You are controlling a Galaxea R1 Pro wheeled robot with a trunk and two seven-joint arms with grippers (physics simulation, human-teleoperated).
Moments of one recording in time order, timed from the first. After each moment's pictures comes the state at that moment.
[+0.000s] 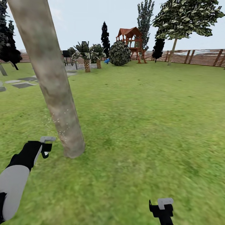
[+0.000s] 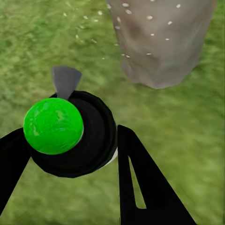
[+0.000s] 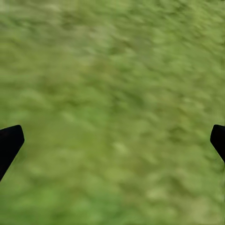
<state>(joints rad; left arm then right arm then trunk) -0.92 0.27 0.22 -0.63 -0.30 0.62 -0.14 -0.45 -0.02 0.02 -0.12 0.16 -0.47 -0.25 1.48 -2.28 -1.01</state>
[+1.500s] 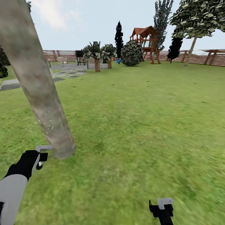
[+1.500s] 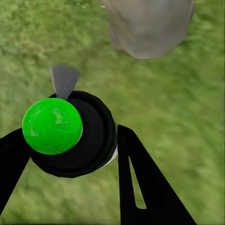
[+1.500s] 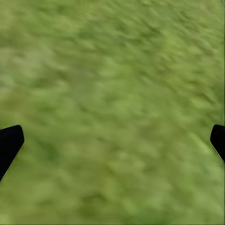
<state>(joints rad) -0.83 0.27 0.30 -0.62 -0.29 0.61 -0.04 -0.45 -0.02 0.02 -0.12 0.16 -0.47 -0.25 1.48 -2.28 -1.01</state>
